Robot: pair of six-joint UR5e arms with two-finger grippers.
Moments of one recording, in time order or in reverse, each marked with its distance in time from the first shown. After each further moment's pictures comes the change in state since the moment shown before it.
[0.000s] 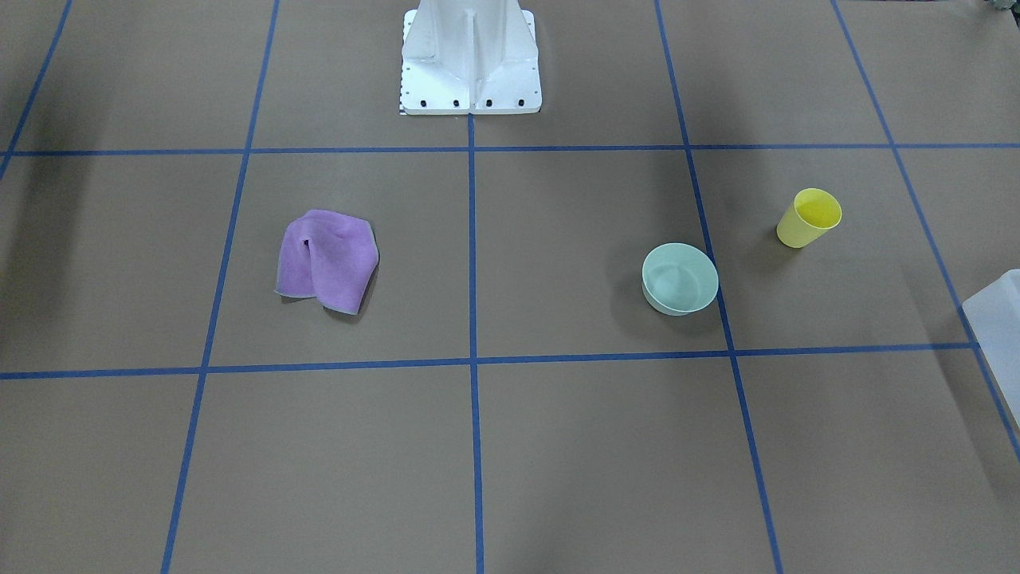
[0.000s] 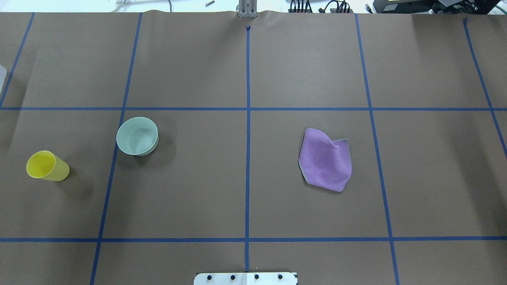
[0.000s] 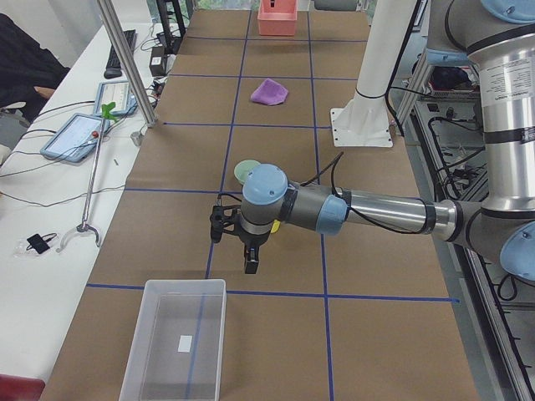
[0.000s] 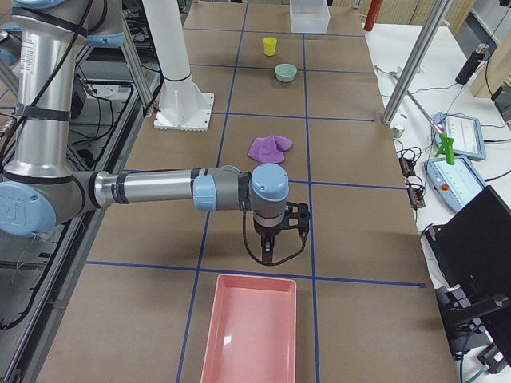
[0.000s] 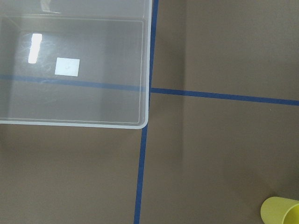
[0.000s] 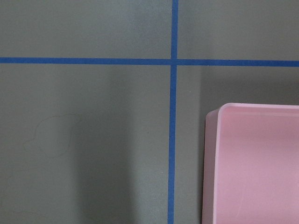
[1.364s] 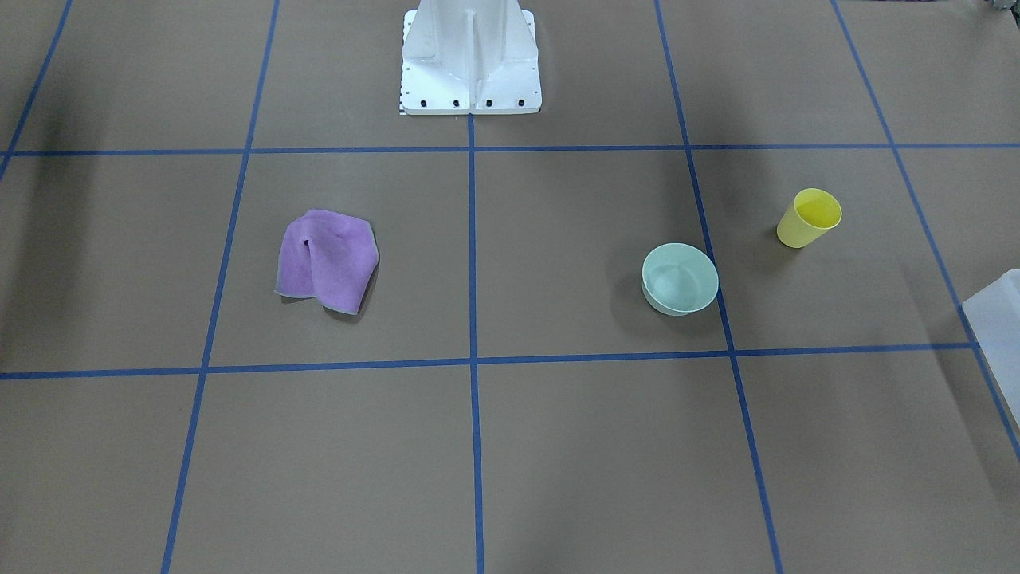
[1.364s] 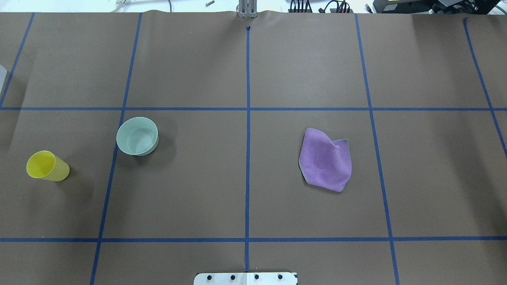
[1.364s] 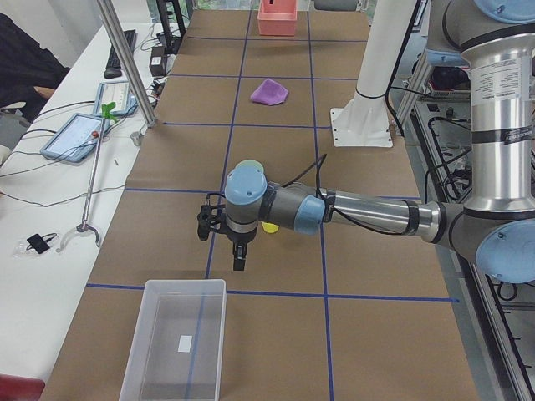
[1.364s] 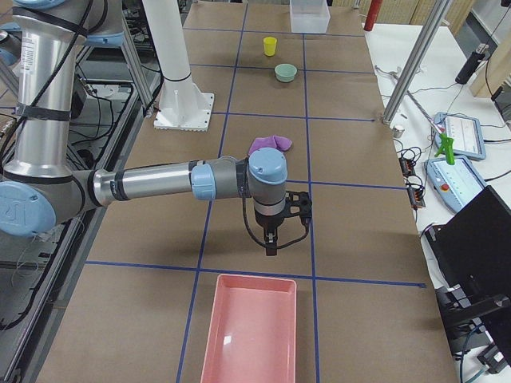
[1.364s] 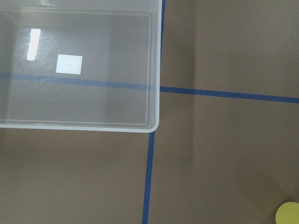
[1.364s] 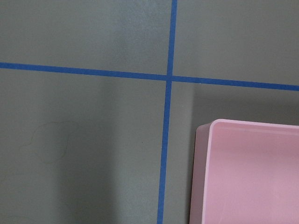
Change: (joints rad) left arm 0.069 -0.091 0.060 0.006 -0.017 -0.048; right arm -0.005 -0.007 0.068 -0.001 -0.069 -0.003
